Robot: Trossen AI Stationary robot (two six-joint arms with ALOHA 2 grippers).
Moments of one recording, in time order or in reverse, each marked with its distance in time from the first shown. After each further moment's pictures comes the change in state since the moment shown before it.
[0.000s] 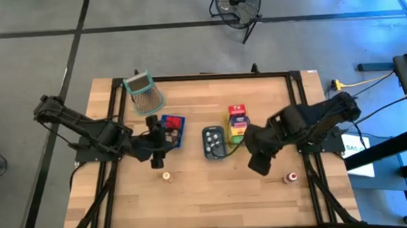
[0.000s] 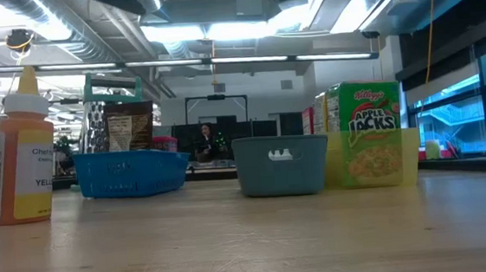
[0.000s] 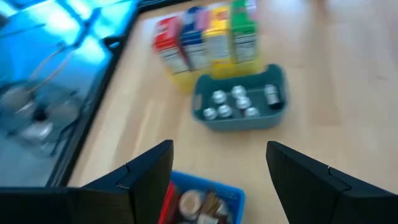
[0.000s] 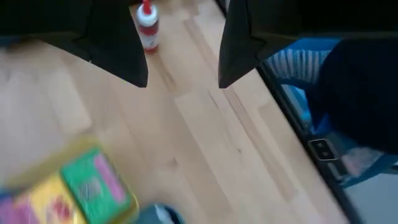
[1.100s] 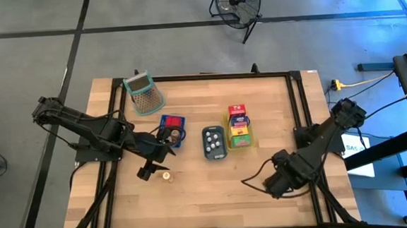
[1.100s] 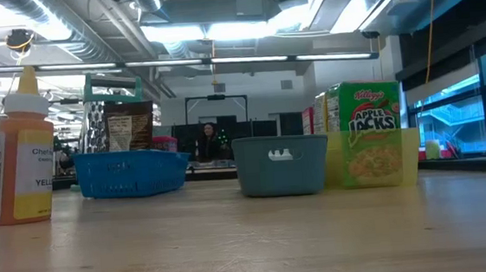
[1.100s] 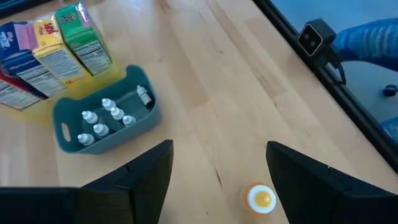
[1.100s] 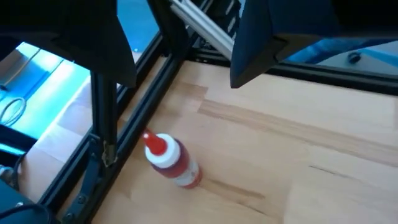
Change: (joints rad) left arm 0.081 0.000 0.000 0.044 0.627 0.304; right arm 0.350 -0.001 -0.395 0.000 -0.208 0.980
